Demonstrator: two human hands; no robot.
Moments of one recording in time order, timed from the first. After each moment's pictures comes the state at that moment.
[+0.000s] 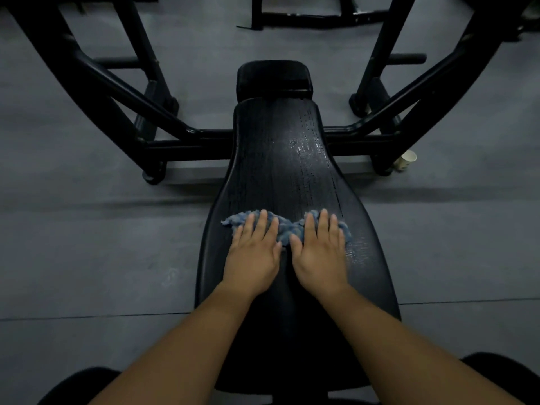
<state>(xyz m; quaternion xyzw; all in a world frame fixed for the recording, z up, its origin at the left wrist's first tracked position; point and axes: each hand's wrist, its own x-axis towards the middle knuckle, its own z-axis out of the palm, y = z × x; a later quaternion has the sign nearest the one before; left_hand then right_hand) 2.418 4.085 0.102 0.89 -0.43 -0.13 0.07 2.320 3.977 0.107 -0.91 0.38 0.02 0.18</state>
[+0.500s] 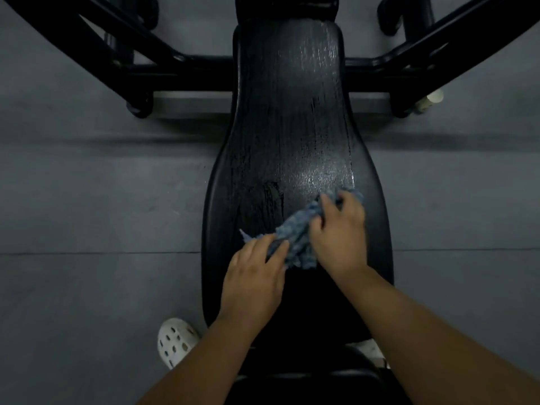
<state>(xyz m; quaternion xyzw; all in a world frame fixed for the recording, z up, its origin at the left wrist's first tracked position) 2.373 4.136 0.132 0.87 -0.44 -0.19 0.12 2.321 3.962 0.128 -0.89 0.41 0.00 0.20</state>
